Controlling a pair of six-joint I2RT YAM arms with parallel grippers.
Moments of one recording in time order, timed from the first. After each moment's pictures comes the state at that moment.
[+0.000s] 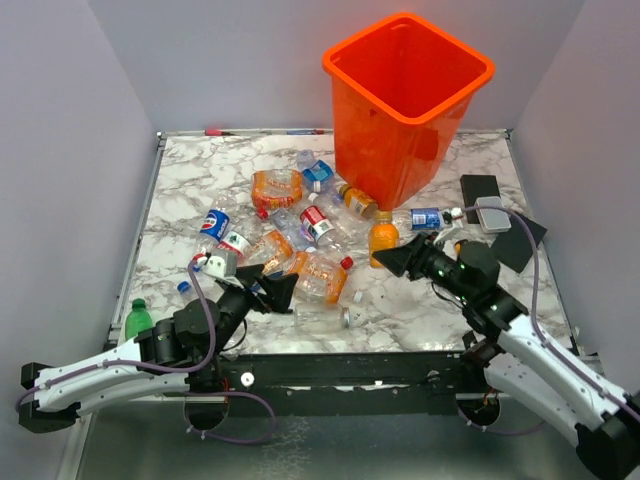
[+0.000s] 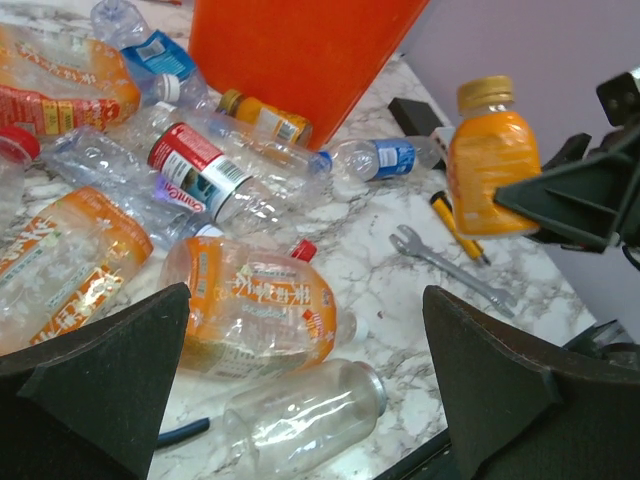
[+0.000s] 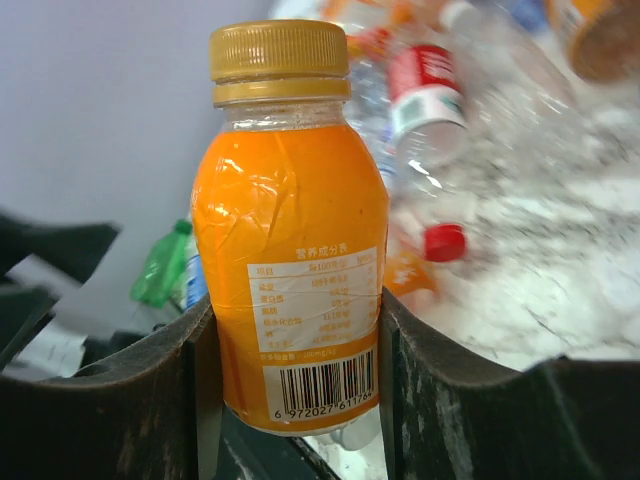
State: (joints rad) left arm -1.27 0.31 0.45 -0.22 -0.75 -0.50; right arm 0.56 0.81 0.48 0.06 -0.17 0.76
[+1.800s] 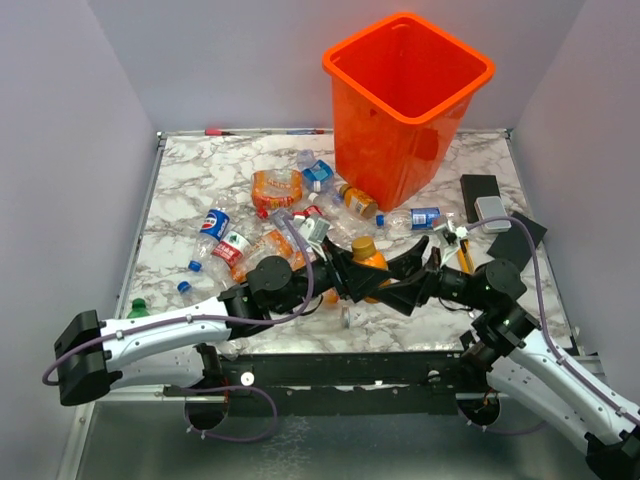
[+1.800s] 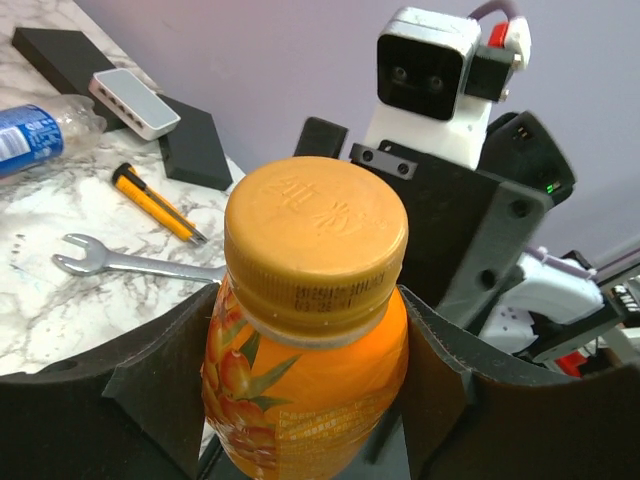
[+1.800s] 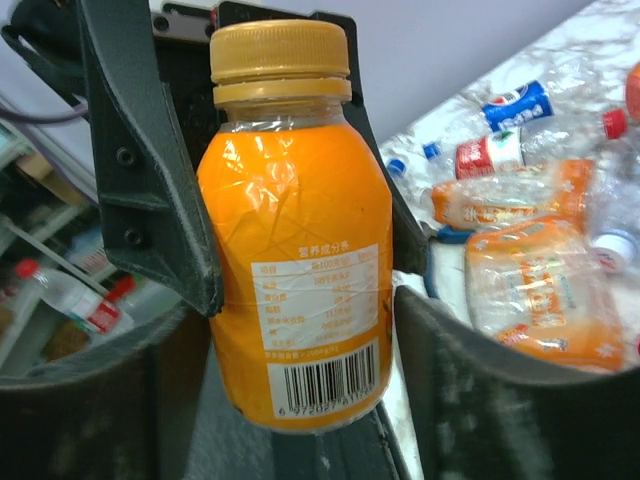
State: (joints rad) left arm -1.17 1.06 0.70 0.49 -0.06 -0.71; right arm 0.64 0.55 0.42 0.31 -0.61 0.62
